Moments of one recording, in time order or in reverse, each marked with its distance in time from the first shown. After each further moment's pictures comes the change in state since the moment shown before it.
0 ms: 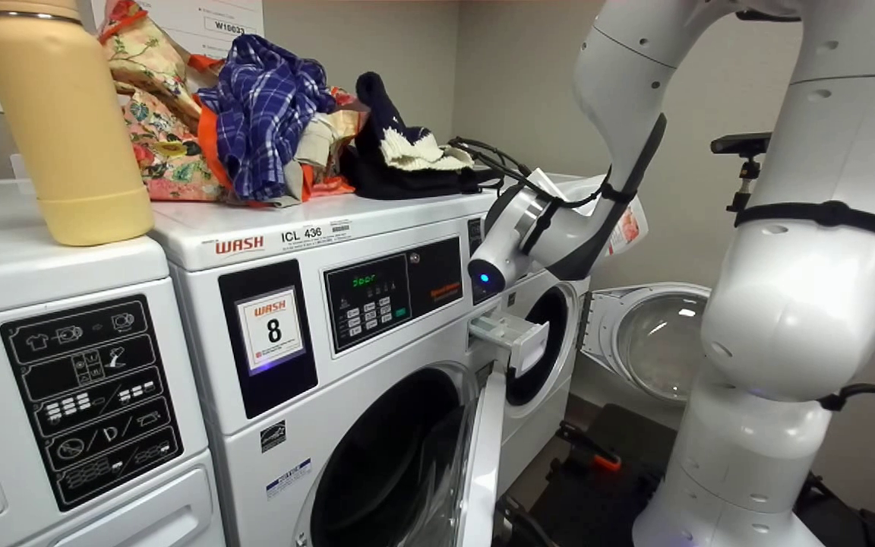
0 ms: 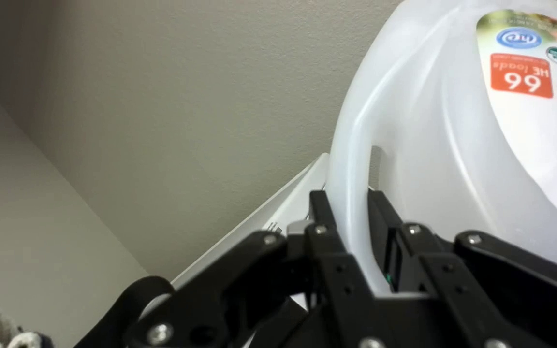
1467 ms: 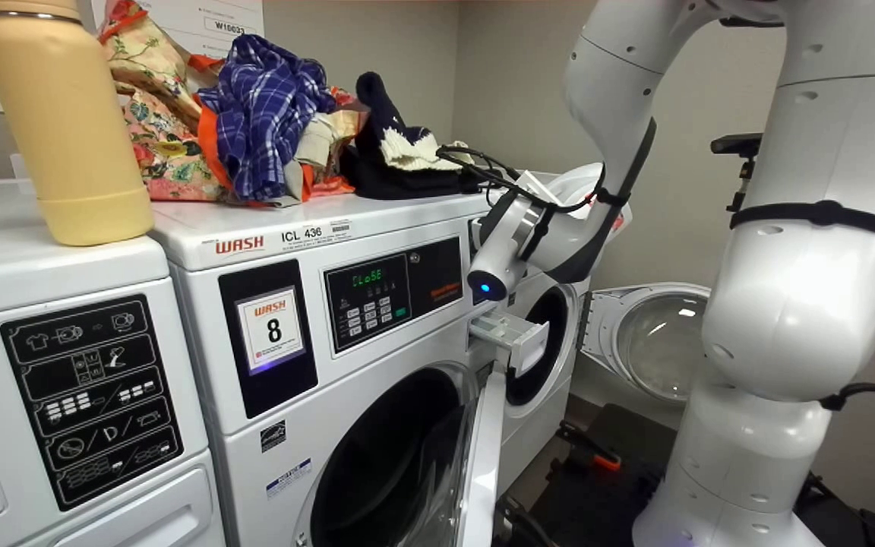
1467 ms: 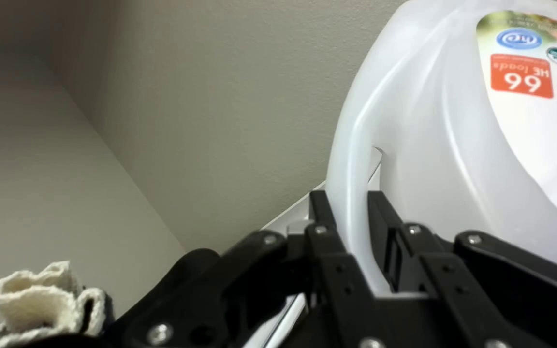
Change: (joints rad) arm 0.005 0.040 0.009 0.011 -0.101 -0.041 0.005
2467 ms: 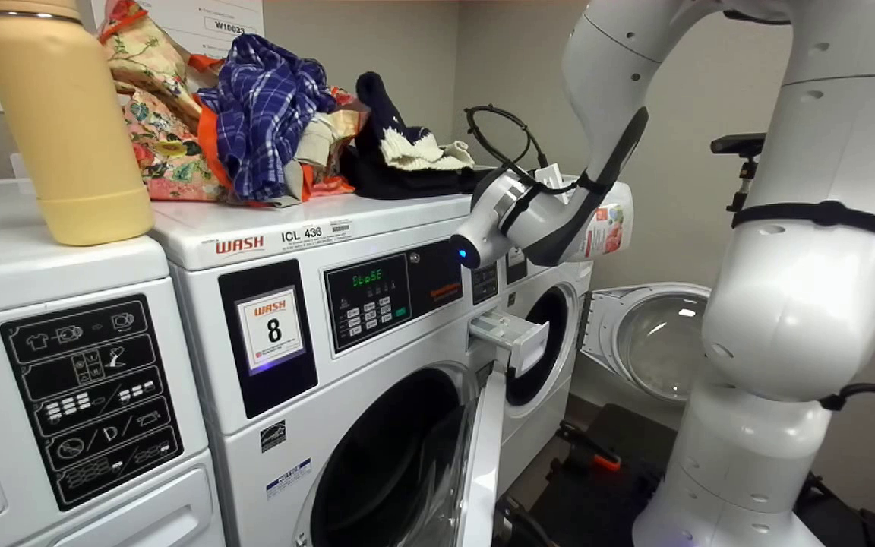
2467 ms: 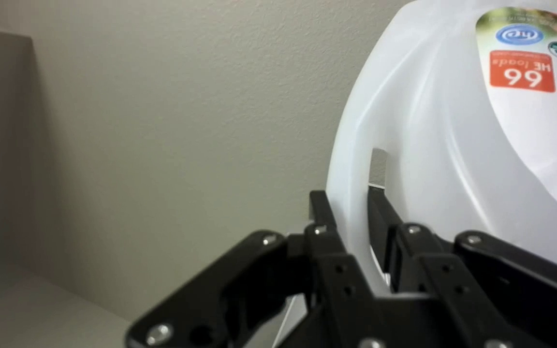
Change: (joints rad) arm -0.001 -0.020 0.001 0.106 0.249 -0.001 0.364
